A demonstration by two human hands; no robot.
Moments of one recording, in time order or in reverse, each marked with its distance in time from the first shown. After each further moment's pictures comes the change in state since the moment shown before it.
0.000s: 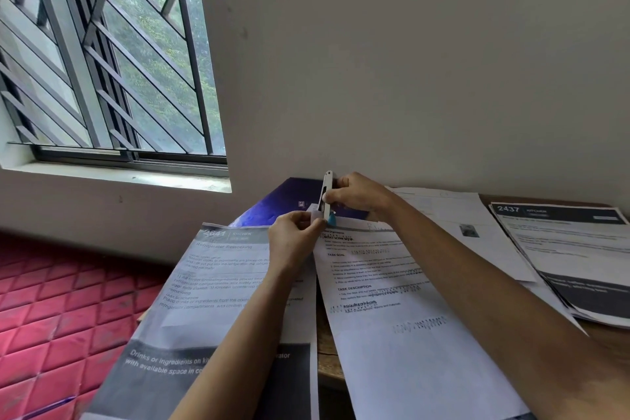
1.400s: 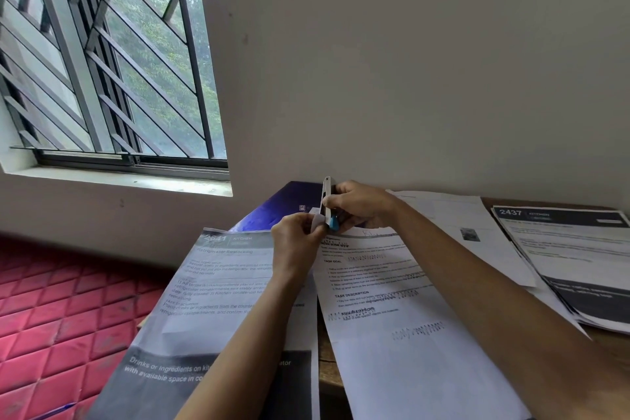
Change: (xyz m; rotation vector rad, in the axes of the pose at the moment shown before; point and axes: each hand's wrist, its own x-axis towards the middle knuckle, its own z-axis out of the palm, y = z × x) left_hand 0.001 -0.001 0.004 0.131 0.047 0.184; right_hand 0.005 0.003 0.002 0.178 -0.169 0.109
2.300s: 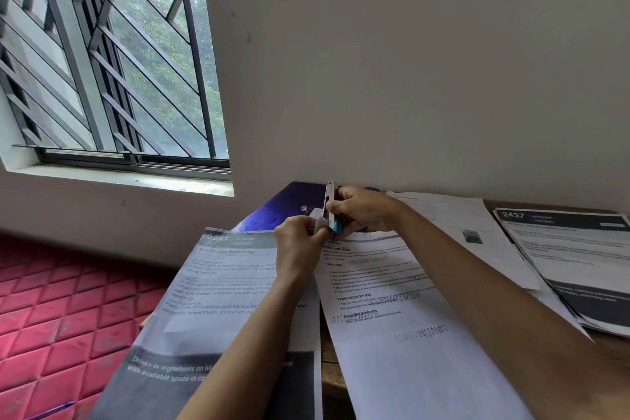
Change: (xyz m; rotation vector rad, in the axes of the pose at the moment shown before) left_hand 0.001 -0.003 0.002 0.027 0.003 -0.070; right_hand -0.006 0.001 0.002 0.079 -0.053 0.012
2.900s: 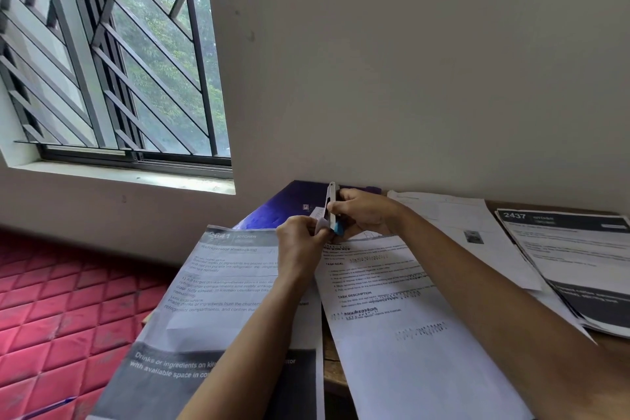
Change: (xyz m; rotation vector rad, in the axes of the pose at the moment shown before) left_hand -0.001 0.000 -0.001 0.023 -0.017 0.004; right_hand 0.000 0.006 0.002 0.081 -0.053 -0.008
